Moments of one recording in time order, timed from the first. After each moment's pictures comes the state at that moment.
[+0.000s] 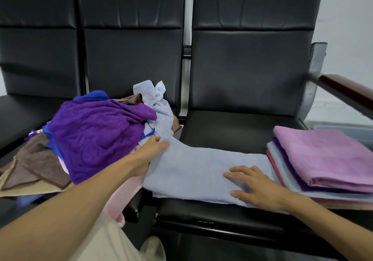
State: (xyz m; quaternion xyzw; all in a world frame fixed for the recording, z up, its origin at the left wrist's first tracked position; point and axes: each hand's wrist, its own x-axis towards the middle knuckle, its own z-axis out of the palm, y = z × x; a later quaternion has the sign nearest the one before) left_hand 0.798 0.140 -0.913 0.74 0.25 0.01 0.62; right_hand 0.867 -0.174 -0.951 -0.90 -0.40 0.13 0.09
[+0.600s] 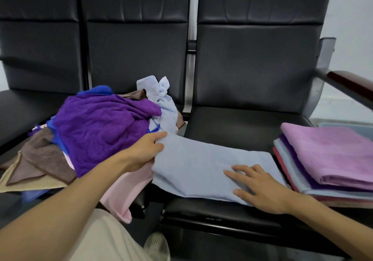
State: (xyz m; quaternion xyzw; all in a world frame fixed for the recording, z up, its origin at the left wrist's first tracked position) left_hand 0.774 0.154 -0.901 0.79 0.15 -0.01 0.59; right_hand 0.853 -0.162 -0.953 -0.90 -0.41 0.11 0.02
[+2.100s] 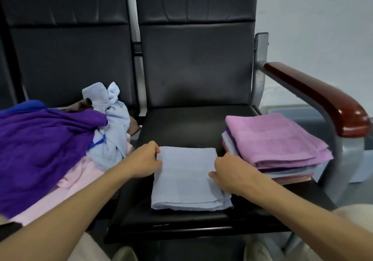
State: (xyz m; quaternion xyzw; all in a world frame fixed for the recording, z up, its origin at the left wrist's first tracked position) left_hand 0.829 0.047 -0.900 0.97 0.09 -0.07 0.23; right_hand 0.842 -0.185 -0.895 -0.97 -0.24 0.05 -0.03
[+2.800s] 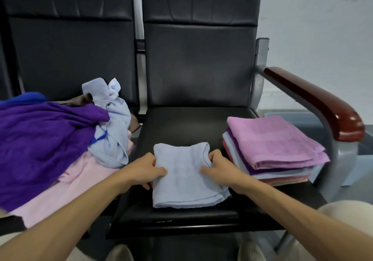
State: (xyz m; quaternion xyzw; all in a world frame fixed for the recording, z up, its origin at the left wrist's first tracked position) left_hand 0.801 0.048 -0.911 0.90 0.13 -0.14 0.40; right_hand 0.855 -0.171 -0.922 -0.92 -0.12 0.17 0.34
